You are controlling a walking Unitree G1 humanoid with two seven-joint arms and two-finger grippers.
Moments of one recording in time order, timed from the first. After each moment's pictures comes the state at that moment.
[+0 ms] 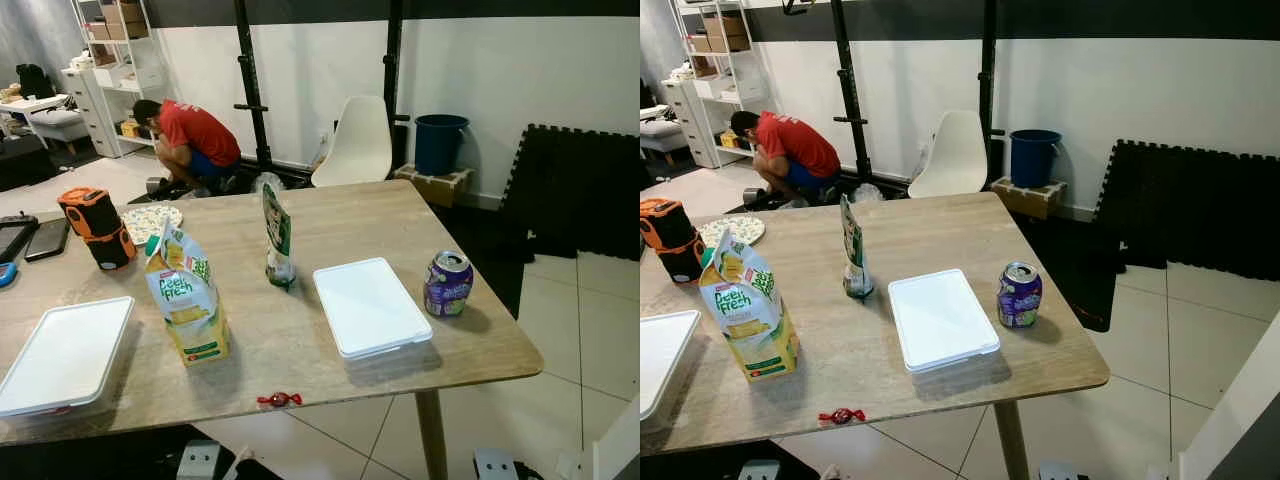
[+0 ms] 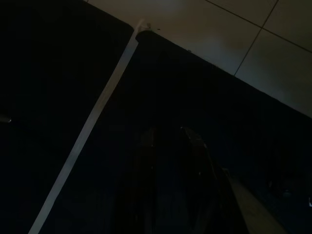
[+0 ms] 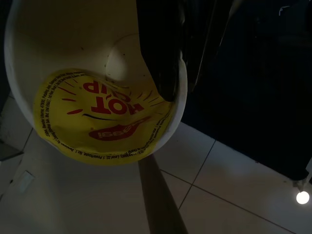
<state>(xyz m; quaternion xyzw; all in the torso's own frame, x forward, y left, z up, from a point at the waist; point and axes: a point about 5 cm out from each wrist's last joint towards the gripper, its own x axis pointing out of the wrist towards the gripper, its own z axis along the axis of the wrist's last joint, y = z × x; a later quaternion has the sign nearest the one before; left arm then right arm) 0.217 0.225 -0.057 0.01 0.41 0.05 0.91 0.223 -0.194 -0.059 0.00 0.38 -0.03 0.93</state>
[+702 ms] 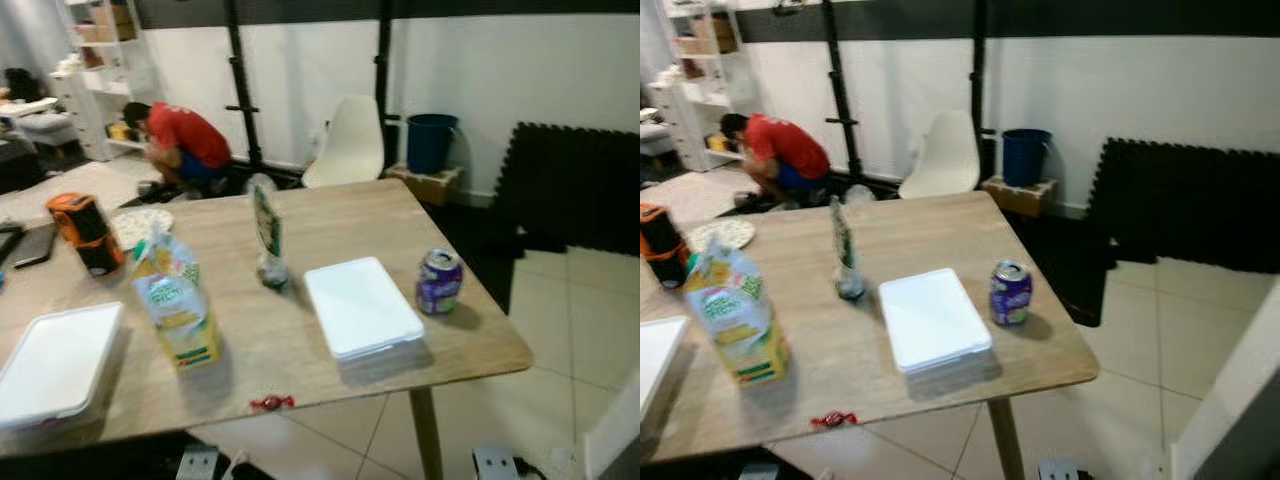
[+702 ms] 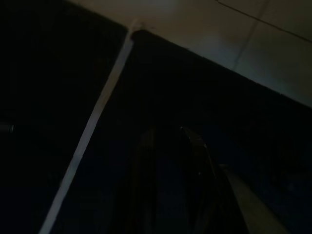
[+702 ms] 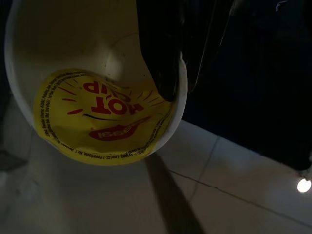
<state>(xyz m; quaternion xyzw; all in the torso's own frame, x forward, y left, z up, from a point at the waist) 0.213 0.225 -0.060 0.01 0.42 0.05 0.91 0.227 -0.194 -0.057 0.00 0.37 -0.02 0.93</state>
